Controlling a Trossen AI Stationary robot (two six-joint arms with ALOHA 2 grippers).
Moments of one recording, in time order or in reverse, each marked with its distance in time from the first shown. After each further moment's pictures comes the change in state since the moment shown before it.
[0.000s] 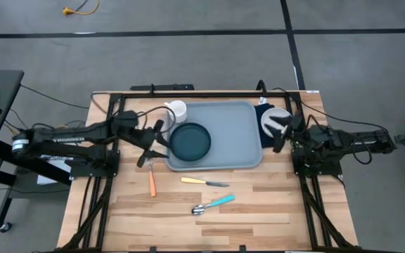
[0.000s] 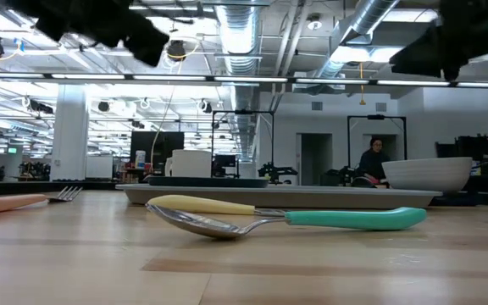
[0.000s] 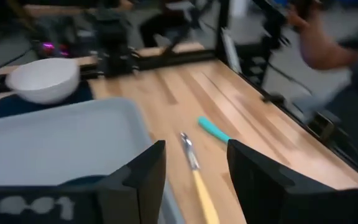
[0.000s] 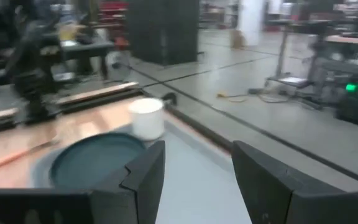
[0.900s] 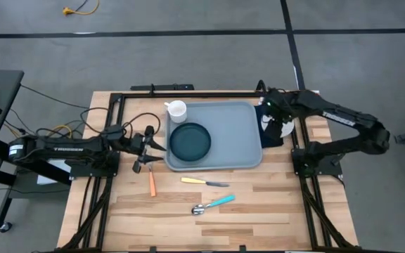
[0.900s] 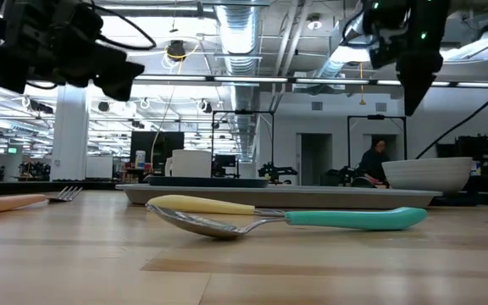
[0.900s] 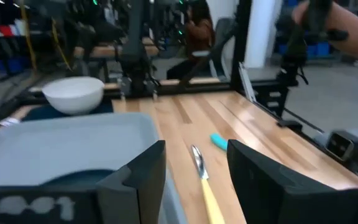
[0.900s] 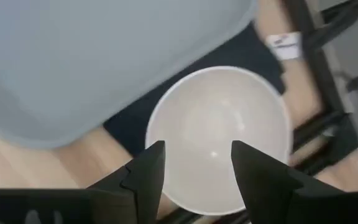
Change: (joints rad) left arm -0.016 -0.165 -0.416 0.513 -0.091 -0.149; right arm -0.608 0.873 0.698 -1.023 -0.511 -0.171
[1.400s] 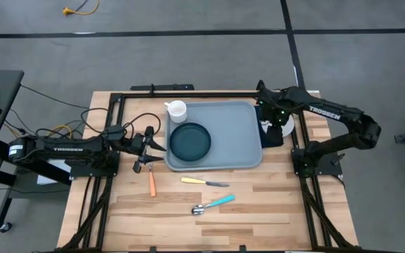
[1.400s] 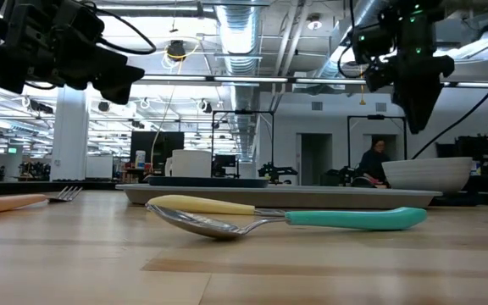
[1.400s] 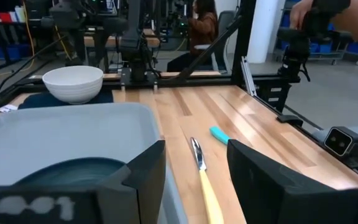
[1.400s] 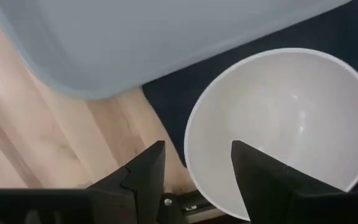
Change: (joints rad) left arm 0.000 -0.003 0.000 -0.037 -0.011 -0.016; right arm -0.069 0.137 -0.008 -0.053 -0.192 -0.227
